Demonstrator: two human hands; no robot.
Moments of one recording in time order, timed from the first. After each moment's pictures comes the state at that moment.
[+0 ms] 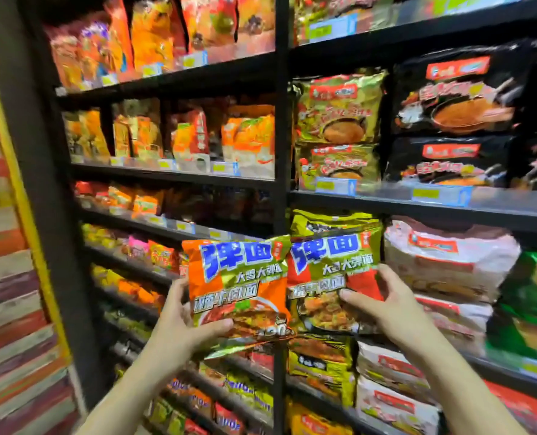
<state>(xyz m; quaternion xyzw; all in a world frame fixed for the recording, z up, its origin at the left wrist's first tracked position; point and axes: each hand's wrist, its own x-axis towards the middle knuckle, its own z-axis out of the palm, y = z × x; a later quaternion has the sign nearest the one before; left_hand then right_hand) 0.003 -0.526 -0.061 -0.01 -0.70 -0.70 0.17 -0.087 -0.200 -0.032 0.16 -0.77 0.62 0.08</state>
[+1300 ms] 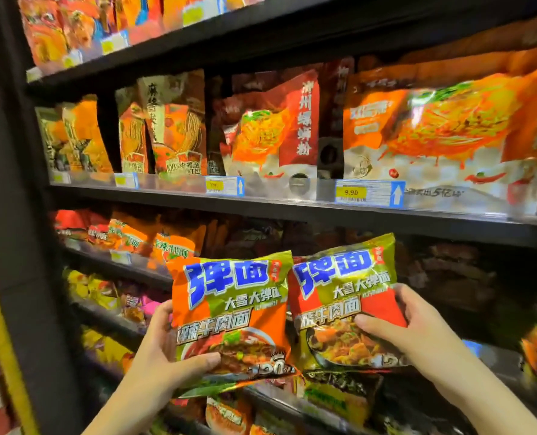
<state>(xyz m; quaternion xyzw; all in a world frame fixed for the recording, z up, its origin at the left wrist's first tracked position) -0.276 -0.893 -0.062 -0.04 -0.68 -0.72 0.13 -0.343 -0.549 -0.025 0.12 -0.77 0.63 0.04</state>
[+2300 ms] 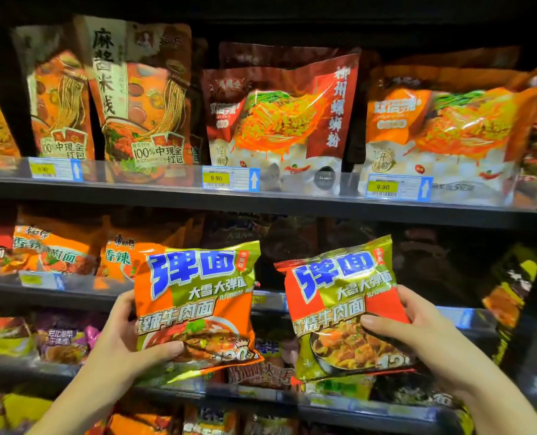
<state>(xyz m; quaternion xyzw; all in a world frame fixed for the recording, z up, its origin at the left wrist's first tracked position) -0.386 -1.036 -0.070 -0.14 -0.66 -0.73 0.05 -0.311 -0.643 -0.016 -0.01 -0.74 0.67 0.06</state>
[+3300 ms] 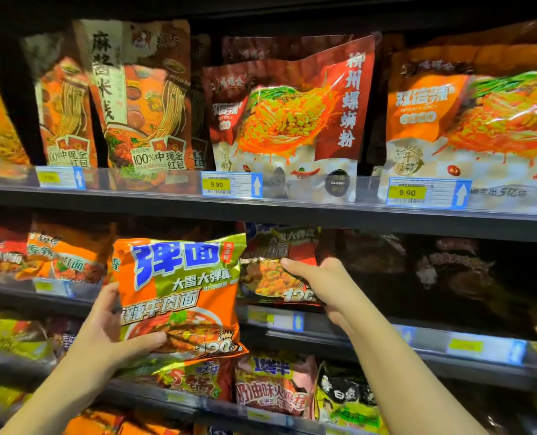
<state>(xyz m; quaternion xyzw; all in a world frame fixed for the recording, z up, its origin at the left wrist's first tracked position) -0.411 -1.050 -0.048 -0.14 -0.68 -0.72 0.06 -0.470 -0.724 -0.003 -0.05 -0.75 0.66 0.05</state>
